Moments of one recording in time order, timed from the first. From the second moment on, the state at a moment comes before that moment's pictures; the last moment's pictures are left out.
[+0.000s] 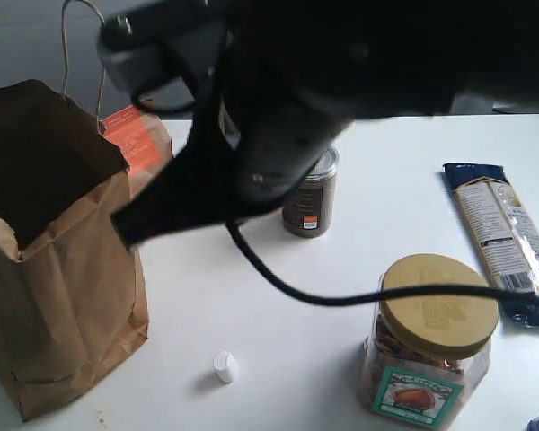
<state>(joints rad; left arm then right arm) 0.07 0.00 0.00 0.05 0.26 -0.12 1.31 1.63 -1.46 -0.29 1.01 0.47</state>
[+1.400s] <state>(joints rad) 0.07 0.00 0.00 0.05 0.26 -0.12 1.27 2.04 -1.22 -0.12 0.64 0.43</state>
